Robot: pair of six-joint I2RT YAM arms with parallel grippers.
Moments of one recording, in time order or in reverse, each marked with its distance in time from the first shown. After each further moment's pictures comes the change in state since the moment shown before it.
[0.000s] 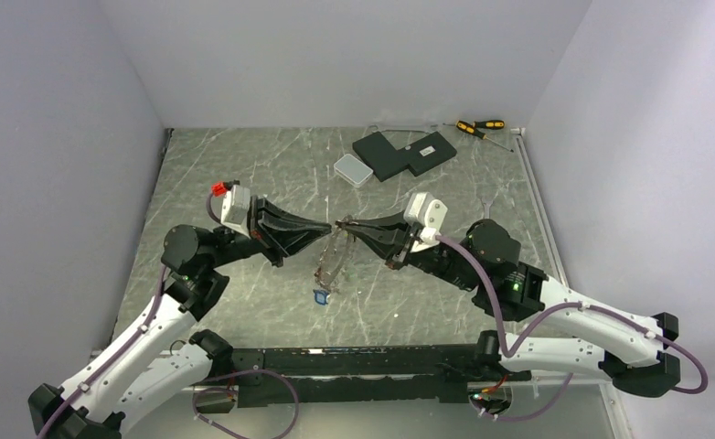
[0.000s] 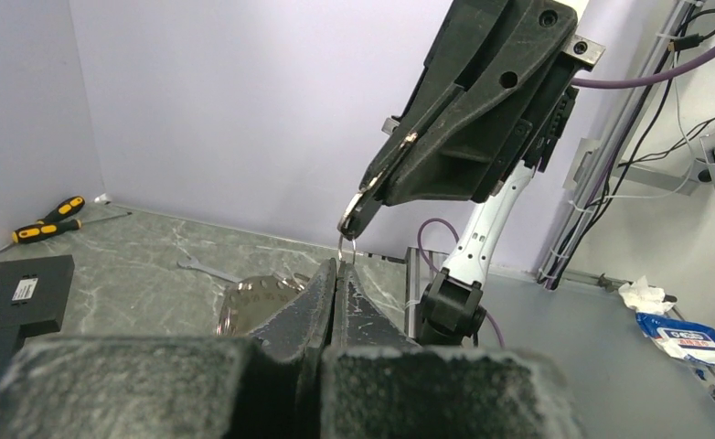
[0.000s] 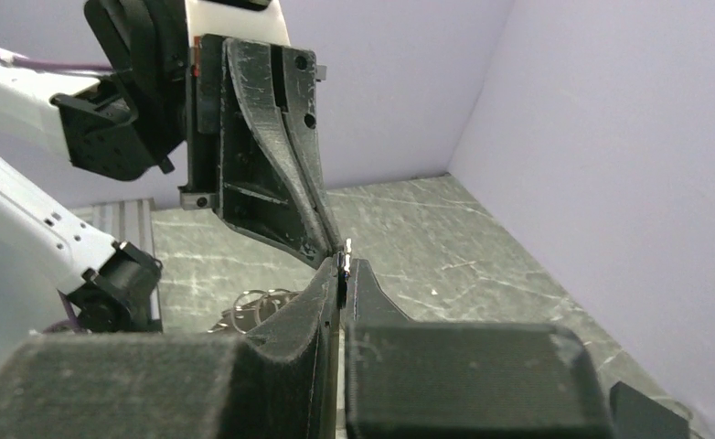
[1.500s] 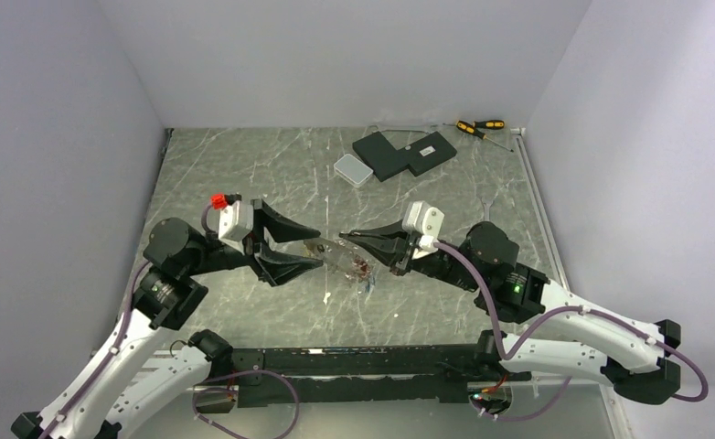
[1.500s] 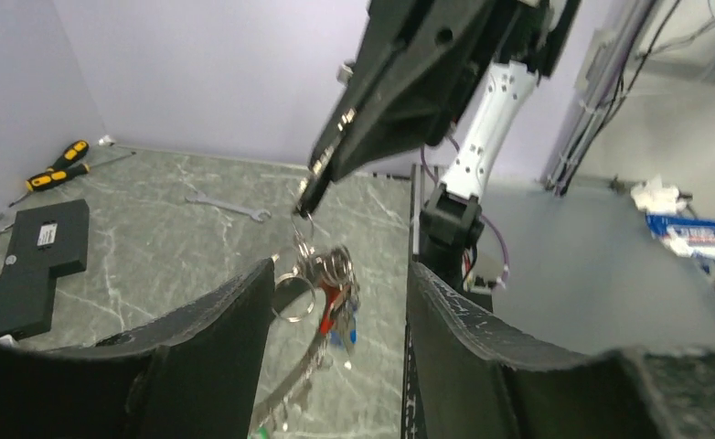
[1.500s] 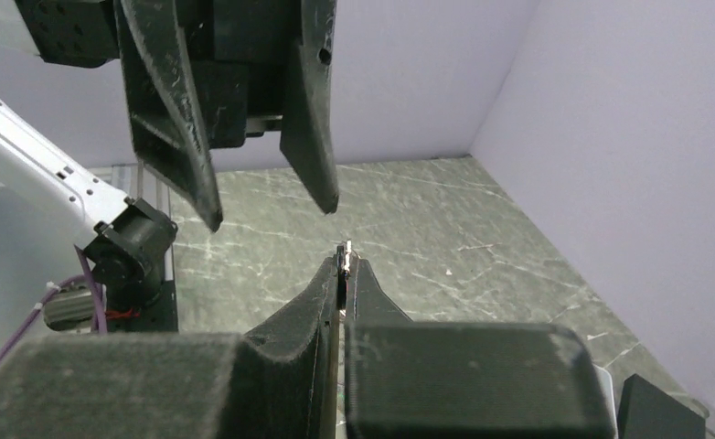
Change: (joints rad) left arm 0.000 -0.093 0.129 -0.453 0.071 0.234; right arm -0.041 -0.035 -0.060 -0.044 -0.104 -0.015
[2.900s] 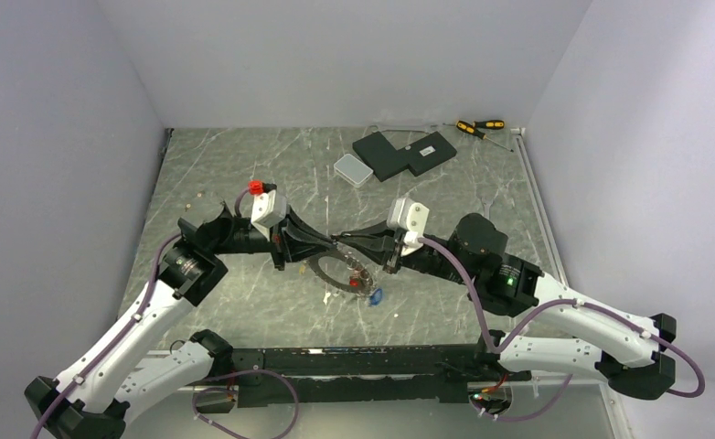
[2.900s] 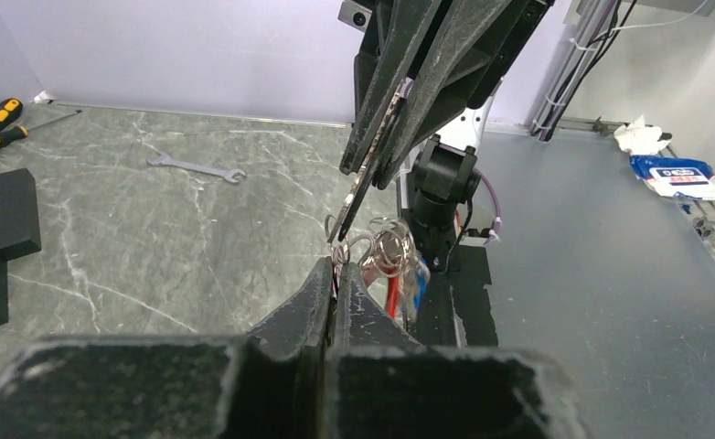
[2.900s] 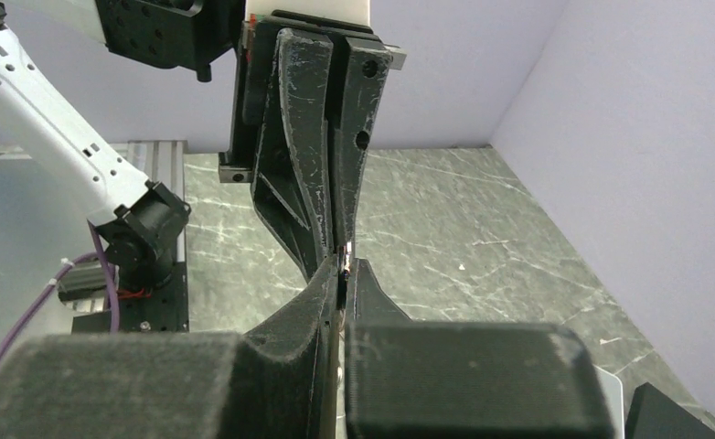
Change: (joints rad) left arm 0.000 0.177 0.058 -0.079 0.142 0.144; right arm -0.002 0.074 0.086 -0.068 -0.054 -0.018
